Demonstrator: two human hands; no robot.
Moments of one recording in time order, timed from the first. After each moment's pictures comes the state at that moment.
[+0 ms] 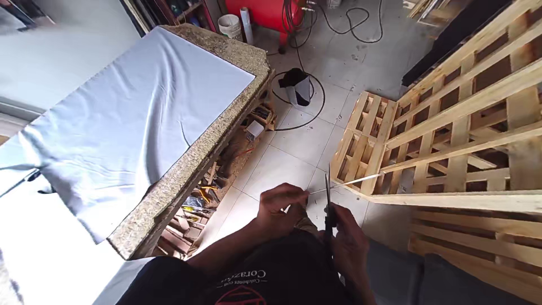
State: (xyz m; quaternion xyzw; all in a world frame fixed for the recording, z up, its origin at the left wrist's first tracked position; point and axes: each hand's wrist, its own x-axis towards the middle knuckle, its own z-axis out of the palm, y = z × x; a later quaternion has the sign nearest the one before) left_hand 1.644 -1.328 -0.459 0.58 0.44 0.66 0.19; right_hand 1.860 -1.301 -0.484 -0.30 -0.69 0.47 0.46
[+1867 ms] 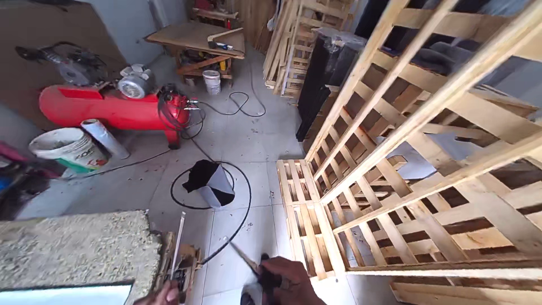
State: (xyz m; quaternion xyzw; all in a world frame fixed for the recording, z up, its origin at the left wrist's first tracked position) left_hand 1.372 -0.827 -0.467 0.49 0.48 0.71 0.16; right_hand 1.636 -0.790 -0.459 -0.28 -0.70 0.46 0.47
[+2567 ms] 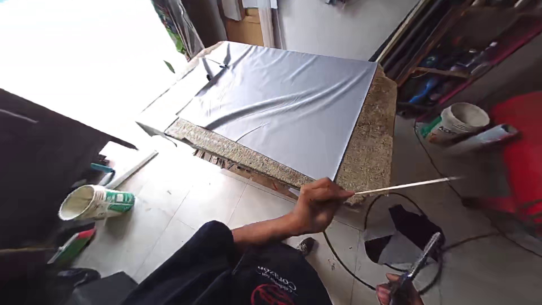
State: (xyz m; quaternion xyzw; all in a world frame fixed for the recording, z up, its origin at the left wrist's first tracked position) left_hand 1.321 -0.813 -0.429 0.24 0.66 0.66 -0.25; right_hand 1.453 -0.580 -0.468 0.05 -0.68 0.72 0.14
